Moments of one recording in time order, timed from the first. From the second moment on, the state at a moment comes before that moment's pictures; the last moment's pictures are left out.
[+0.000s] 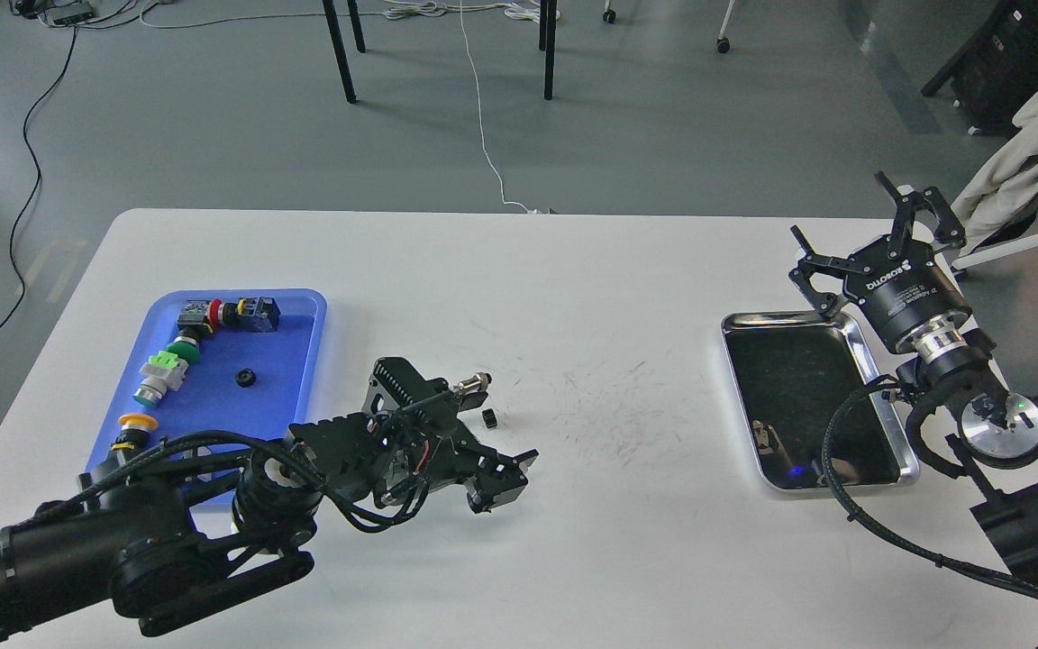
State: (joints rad) left arm -0.63 0.33 -0.31 -1.41 2.18 -0.24 0.10; right arm 0.41 -0.33 1.21 0.88 0.02 0.49 0.01
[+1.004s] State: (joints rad) left arm -0.65 0.27 -0.31 -1.26 2.18 -0.28 0.11; right arm 0.41 -0.33 1.20 0.88 0.02 0.49 0.01
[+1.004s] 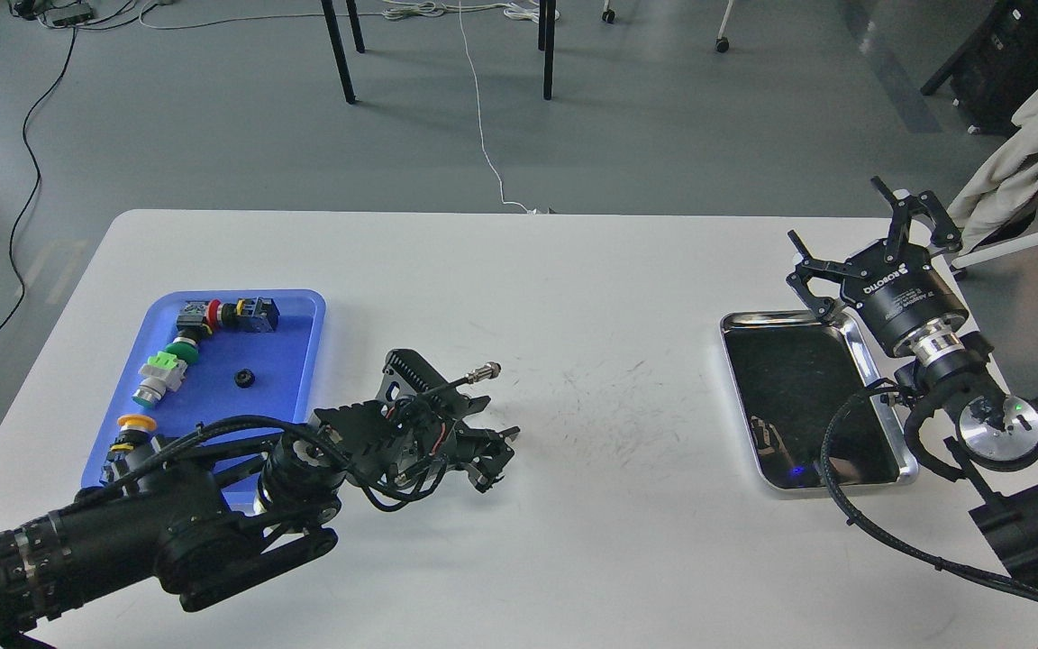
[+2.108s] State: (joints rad) left arm -0.65 0.29 -0.31 -1.29 2.18 -0.29 0.11; right arm 0.41 -0.33 1.19 0.88 0.02 0.49 0.01
